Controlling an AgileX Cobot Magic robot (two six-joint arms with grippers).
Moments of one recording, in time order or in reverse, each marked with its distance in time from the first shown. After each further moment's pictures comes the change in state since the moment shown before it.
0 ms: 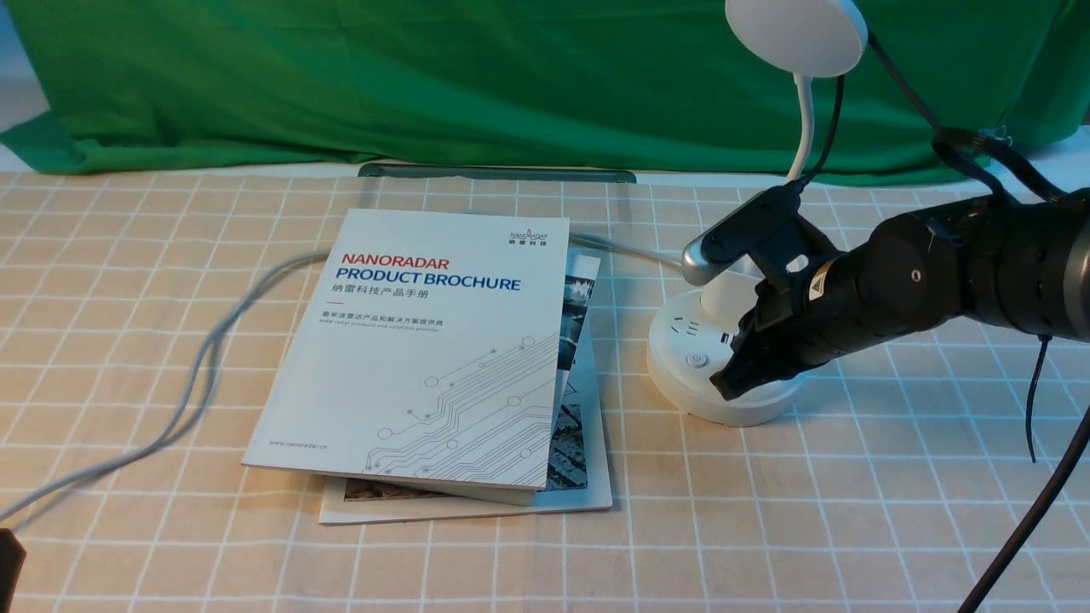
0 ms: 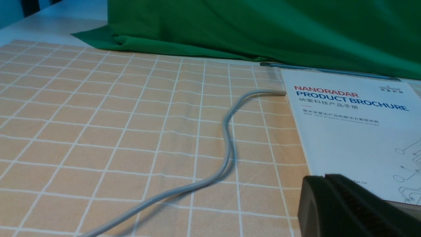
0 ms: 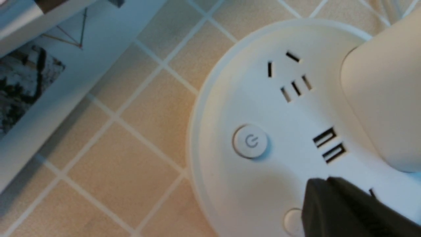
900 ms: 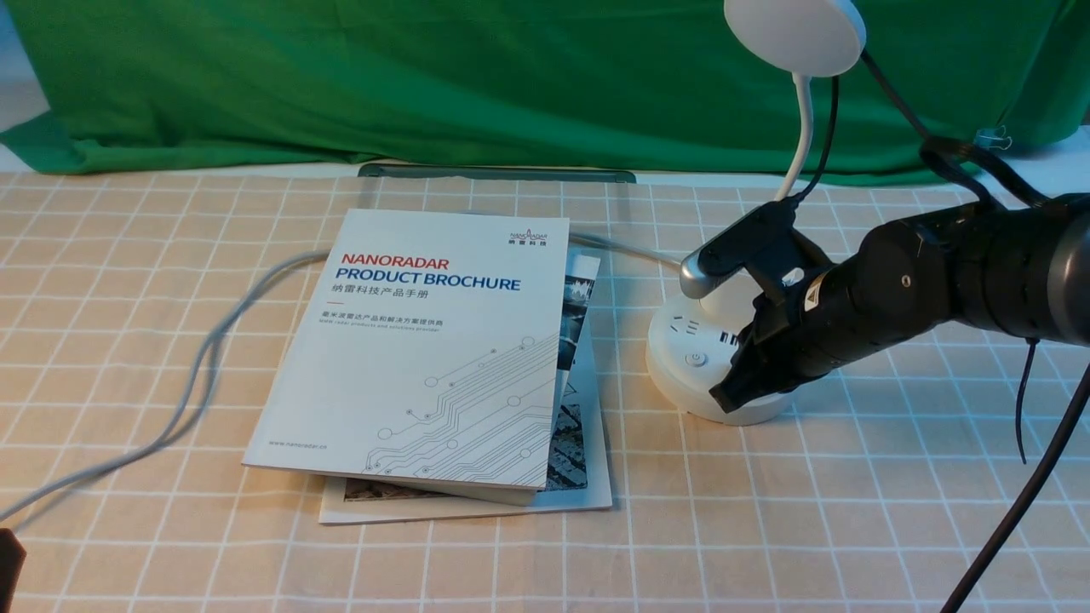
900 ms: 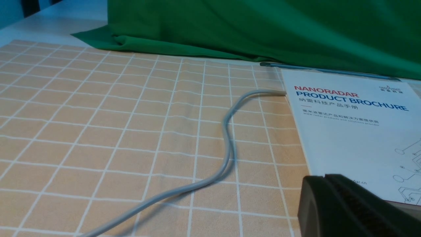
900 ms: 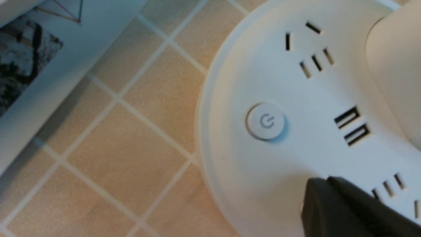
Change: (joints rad) right arm 0.000 0.032 -0.002 -0.002 0.025 0.005; left arm 0.000 0.000 0.000 0.001 0.000 0.000
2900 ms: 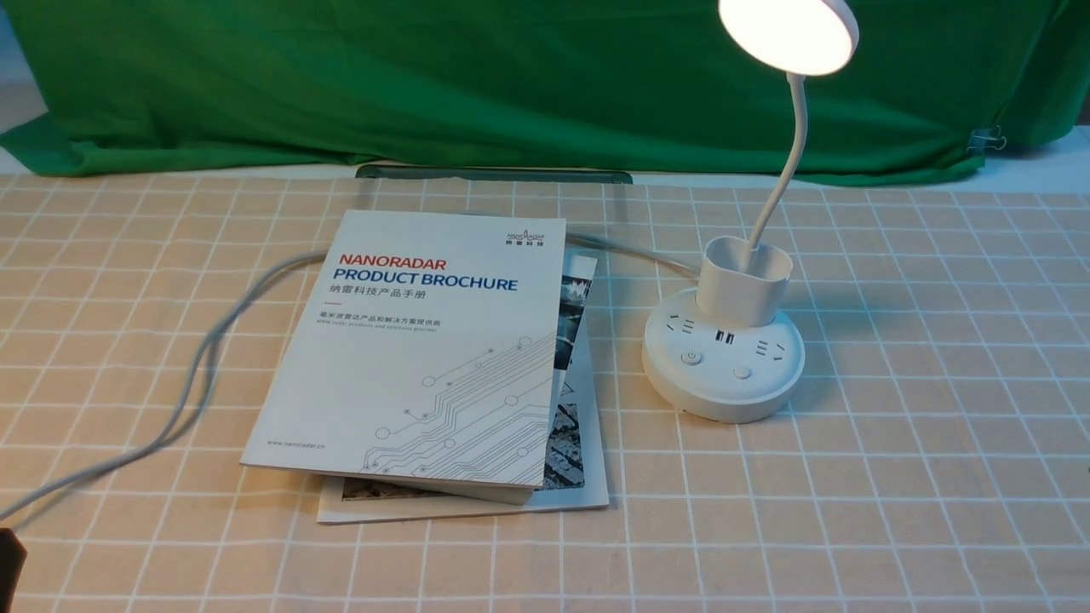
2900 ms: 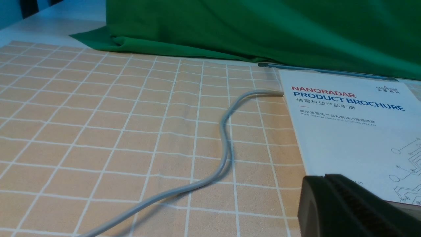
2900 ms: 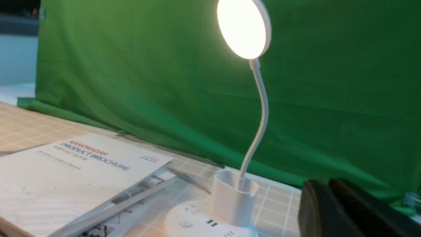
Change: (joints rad) right arm -0.039 -1.629 1.149 -0.001 -0.689 0.182; left arm 0.000 0.000 0.000 0.000 0.000 0.000
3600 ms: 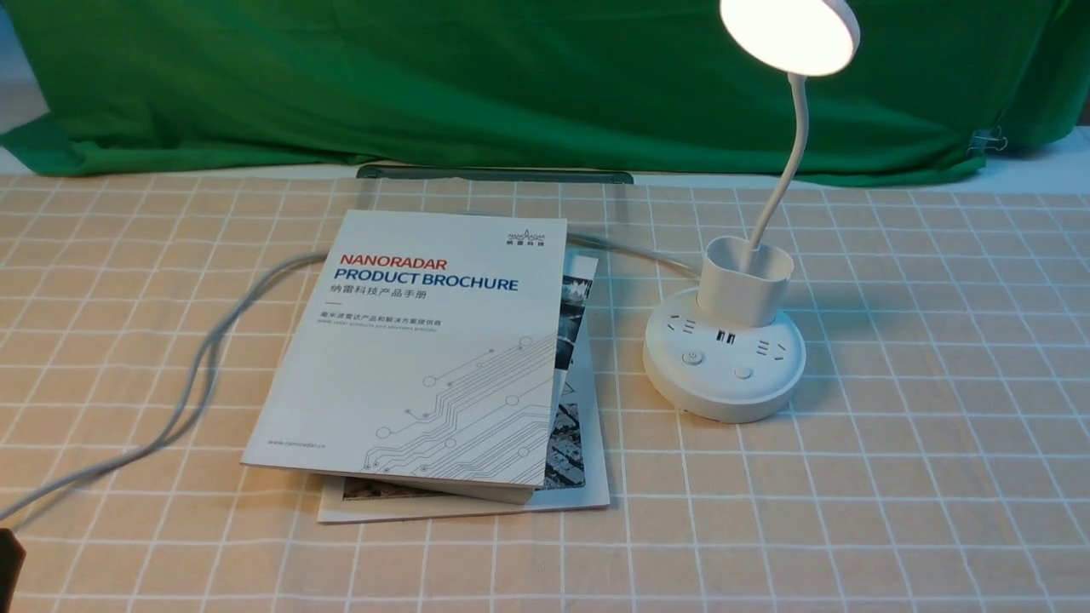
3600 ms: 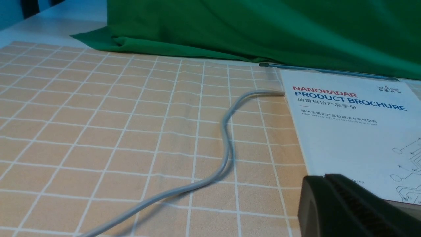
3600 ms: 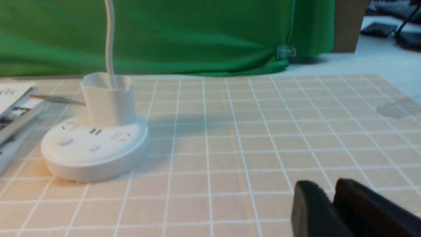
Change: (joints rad) right arm -0.379 -0.245 0.008 -0.126 0.517 0.285; left arm 0.000 0.000 0.000 0.003 0.000 0.000
